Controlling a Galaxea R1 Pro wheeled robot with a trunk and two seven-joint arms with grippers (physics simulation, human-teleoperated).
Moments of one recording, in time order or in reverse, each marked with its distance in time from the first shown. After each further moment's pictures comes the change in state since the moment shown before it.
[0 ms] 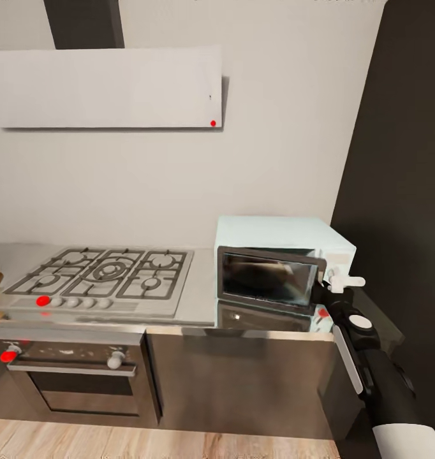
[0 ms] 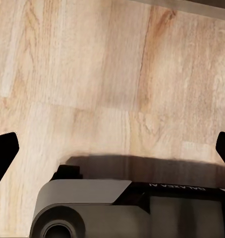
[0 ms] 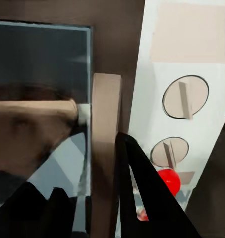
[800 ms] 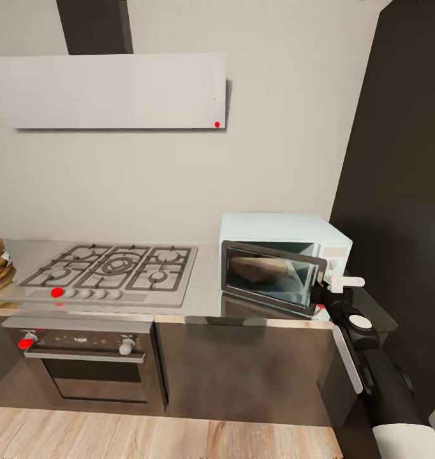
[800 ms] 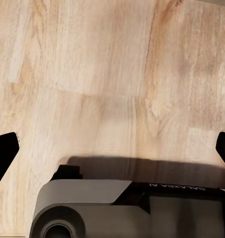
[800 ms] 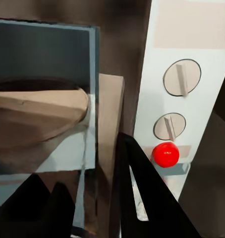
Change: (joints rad) left arm 0.000 0.000 0.000 0.000 0.000 0.000 0.000; right arm 0.000 0.000 0.002 0.000 -0.010 -0.001 0.001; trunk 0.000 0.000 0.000
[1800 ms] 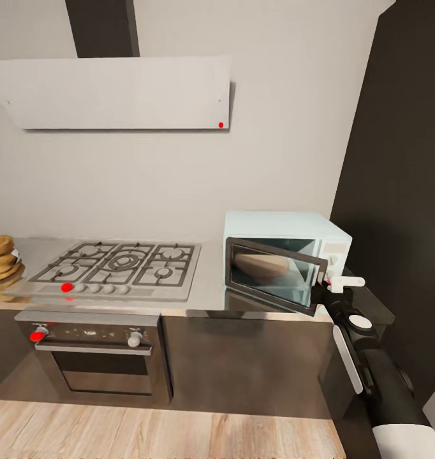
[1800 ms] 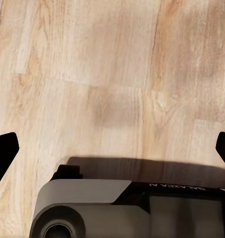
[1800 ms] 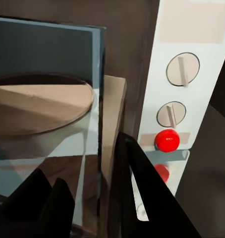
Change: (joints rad) left arm 0.000 0.000 0.000 -0.001 0.000 0.001 0.000; right arm 0.000 0.000 0.000 -0.002 0.005 0.002 -0.001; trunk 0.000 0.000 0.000
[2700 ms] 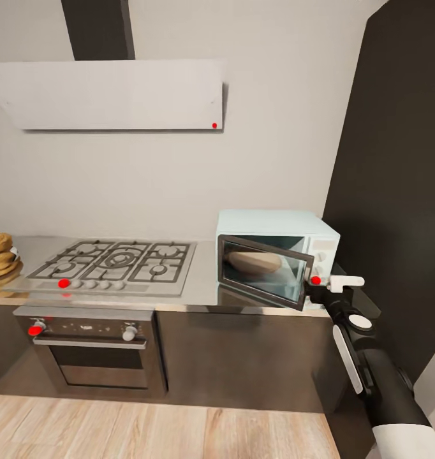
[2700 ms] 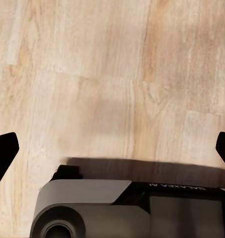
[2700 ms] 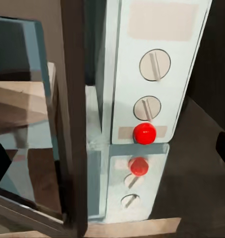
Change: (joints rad) left arm 0.000 0.000 -0.002 0.000 -0.001 -0.001 0.000; right arm 0.000 0.000 0.002 -0.003 0.005 0.001 0.005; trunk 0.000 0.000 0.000
